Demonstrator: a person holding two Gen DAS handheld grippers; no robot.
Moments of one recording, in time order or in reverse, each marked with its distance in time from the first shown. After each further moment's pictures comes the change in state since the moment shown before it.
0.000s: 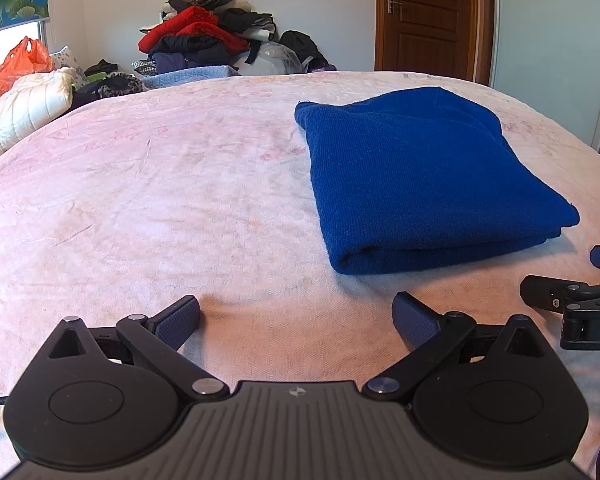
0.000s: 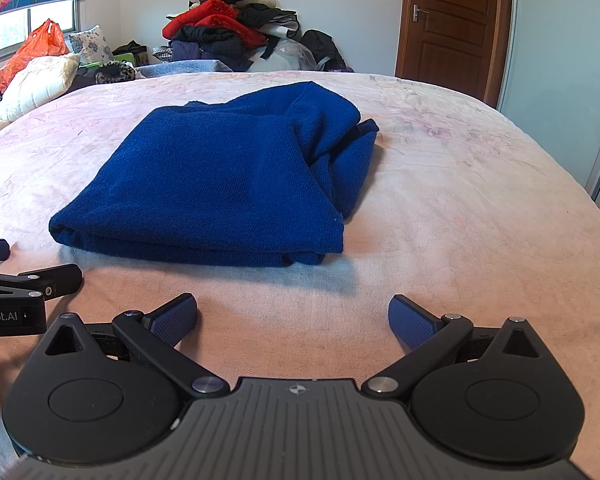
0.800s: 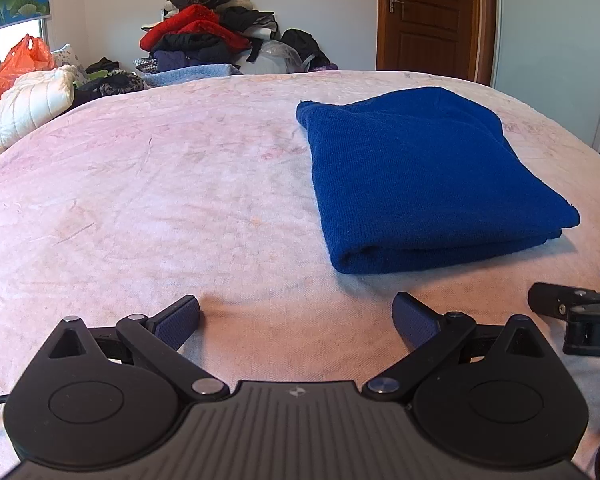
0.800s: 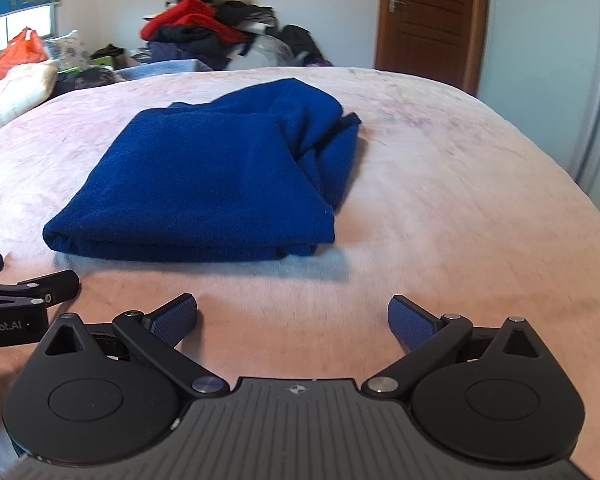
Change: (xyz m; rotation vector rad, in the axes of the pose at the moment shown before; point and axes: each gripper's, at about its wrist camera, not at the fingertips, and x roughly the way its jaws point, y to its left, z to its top) left arm 0.000 -0.001 0.001 -0.007 0.007 0.003; right arm -0.011 0.011 -0.002 0.069 0.029 -0.077
